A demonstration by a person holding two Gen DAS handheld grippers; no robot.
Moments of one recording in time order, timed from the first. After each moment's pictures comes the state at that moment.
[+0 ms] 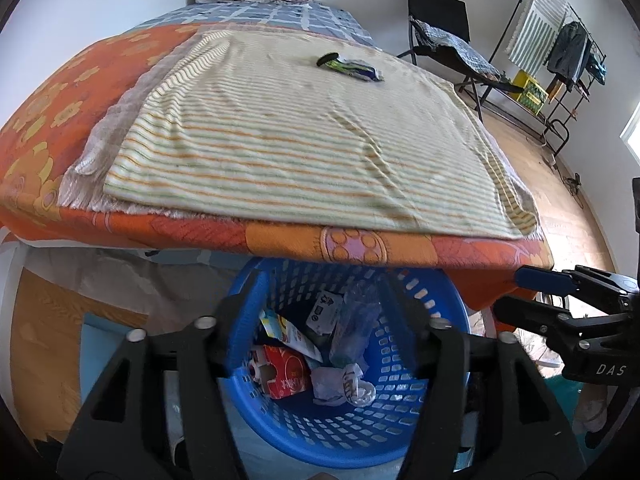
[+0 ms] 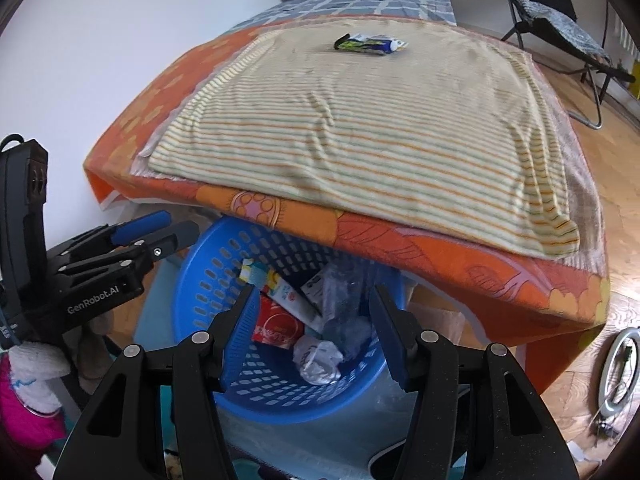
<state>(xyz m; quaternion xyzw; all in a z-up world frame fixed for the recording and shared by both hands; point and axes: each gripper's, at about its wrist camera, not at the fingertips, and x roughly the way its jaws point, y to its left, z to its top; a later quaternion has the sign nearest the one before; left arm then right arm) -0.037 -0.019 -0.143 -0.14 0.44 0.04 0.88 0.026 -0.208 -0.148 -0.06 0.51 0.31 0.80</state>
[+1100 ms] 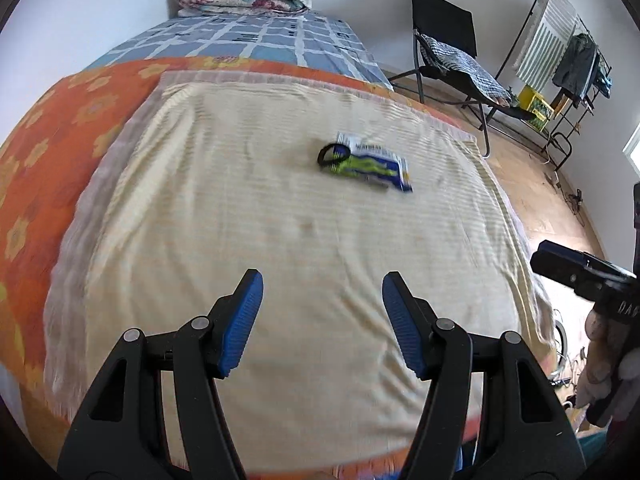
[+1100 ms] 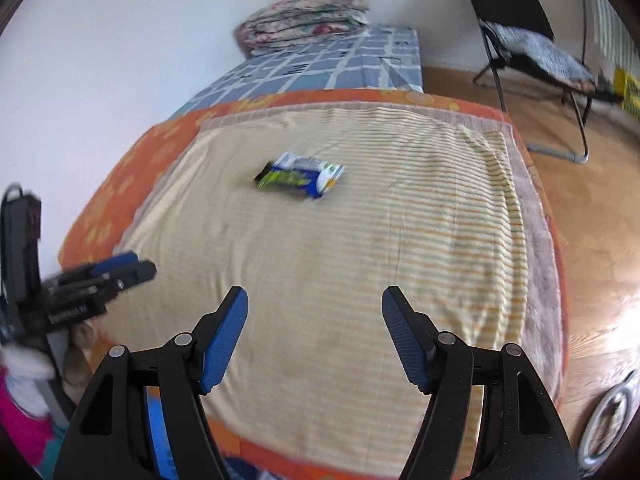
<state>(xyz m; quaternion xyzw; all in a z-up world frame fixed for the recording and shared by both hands) 0.160 0.032 -0.108 -0.14 0.44 0.02 0.89 0.233 -0.207 -0.105 0.02 0.47 0.29 0.84</state>
